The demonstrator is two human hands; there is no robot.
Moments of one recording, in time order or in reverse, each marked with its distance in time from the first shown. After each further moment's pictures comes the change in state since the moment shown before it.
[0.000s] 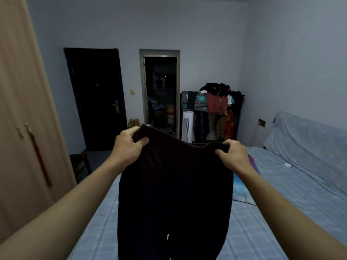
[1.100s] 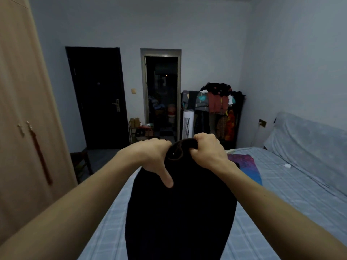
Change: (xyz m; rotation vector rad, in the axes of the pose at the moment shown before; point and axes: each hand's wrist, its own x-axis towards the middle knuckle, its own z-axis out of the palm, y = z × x) left_hand -0.020 0.074 0.023 0.915 -0.757 0.047; right_hand -0.034 -0.079 0.012 -0.262 -0.097 -0.319
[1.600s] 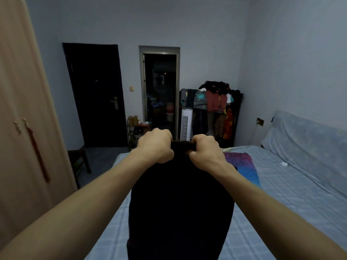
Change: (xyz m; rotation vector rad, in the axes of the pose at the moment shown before) left_hand 0.029 0.011 0.016 -0.018 0.319 -0.137; right_hand -0.014 0.000 0.000 0.029 -0.039 0.037
